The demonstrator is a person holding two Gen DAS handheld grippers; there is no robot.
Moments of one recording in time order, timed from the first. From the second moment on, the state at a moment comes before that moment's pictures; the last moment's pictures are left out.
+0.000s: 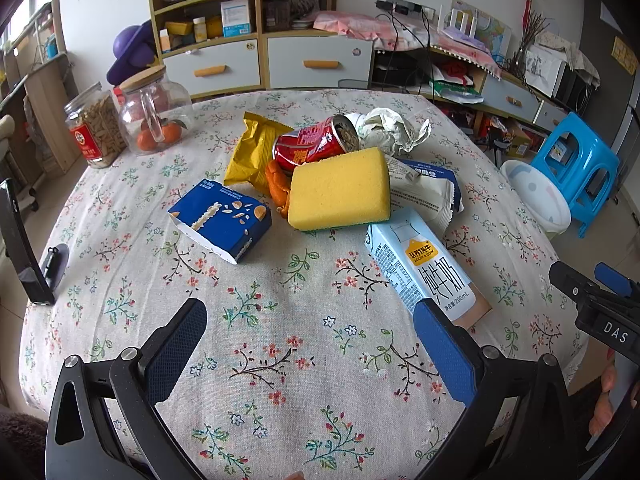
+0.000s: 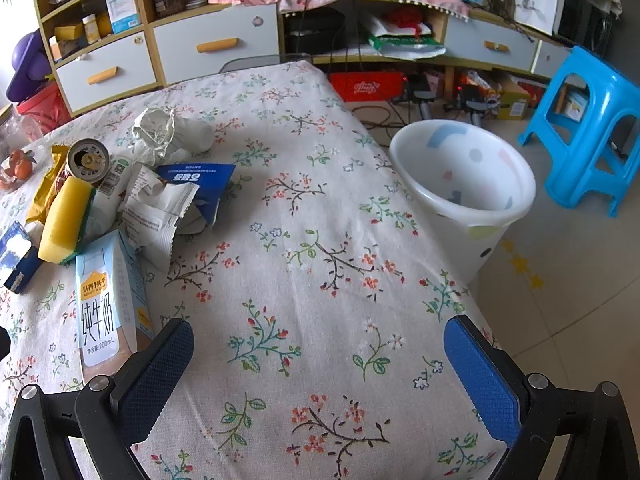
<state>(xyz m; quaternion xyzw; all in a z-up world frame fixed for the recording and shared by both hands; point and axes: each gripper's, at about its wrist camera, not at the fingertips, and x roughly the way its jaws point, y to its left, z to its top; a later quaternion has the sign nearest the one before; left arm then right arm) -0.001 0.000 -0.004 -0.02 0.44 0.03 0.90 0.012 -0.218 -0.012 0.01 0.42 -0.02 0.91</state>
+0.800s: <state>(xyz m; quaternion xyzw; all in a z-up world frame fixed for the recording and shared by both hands) 0.001 0.006 -0.004 -0.03 0.44 0.03 0.90 0.013 -0.219 -0.012 0.01 0.43 -0.02 0.90</state>
